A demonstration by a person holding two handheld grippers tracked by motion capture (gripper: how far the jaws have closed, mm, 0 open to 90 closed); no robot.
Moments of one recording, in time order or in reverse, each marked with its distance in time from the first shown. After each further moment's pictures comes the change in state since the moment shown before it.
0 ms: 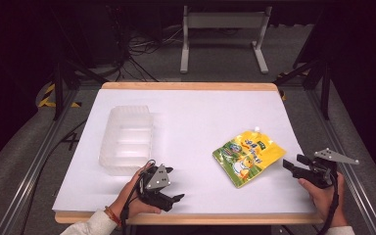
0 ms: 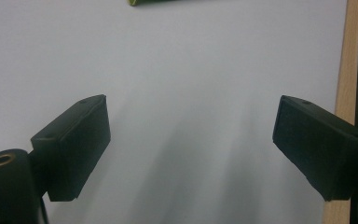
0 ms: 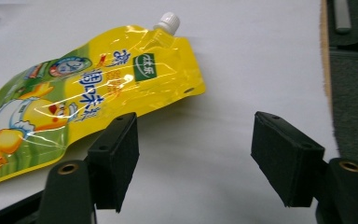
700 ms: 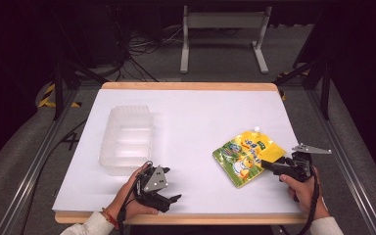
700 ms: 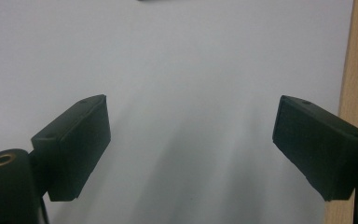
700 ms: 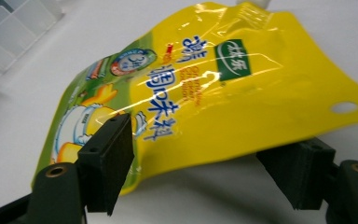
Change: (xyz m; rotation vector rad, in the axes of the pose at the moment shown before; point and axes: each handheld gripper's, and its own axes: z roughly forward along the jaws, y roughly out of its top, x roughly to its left) left arm -0.002 -0.005 -0.008 0.009 0.033 0.014; right arm 0.024 0.007 0.049 0.088 0.223 0.074
